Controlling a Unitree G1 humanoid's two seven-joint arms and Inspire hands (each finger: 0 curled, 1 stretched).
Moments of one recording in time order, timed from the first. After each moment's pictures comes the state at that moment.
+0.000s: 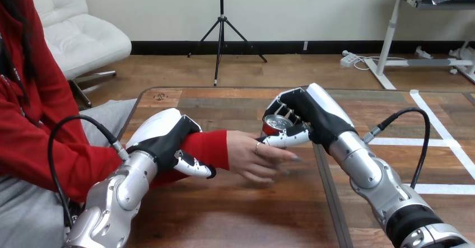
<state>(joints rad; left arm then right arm) -0.39 0.32 -0.23 0.44 0.64 0.02 -0.18 -0.71 -0.24 0.19 1.12 -0.41 -0.45 -0.02</state>
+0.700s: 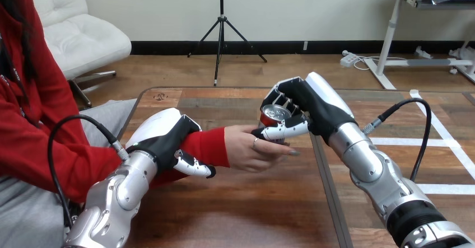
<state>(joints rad) -0.39 0.33 -0.23 0.44 0.64 0.02 -0.18 -0.71 -0.25 0.19 1.05 -0.41 -0.45 -0.02</state>
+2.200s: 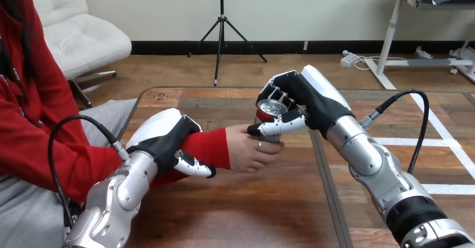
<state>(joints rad) -0.39 0.32 -0.23 0.44 0.64 0.01 -0.18 -0.72 -0.25 0.19 0.99 -0.41 -0.40 0.03</state>
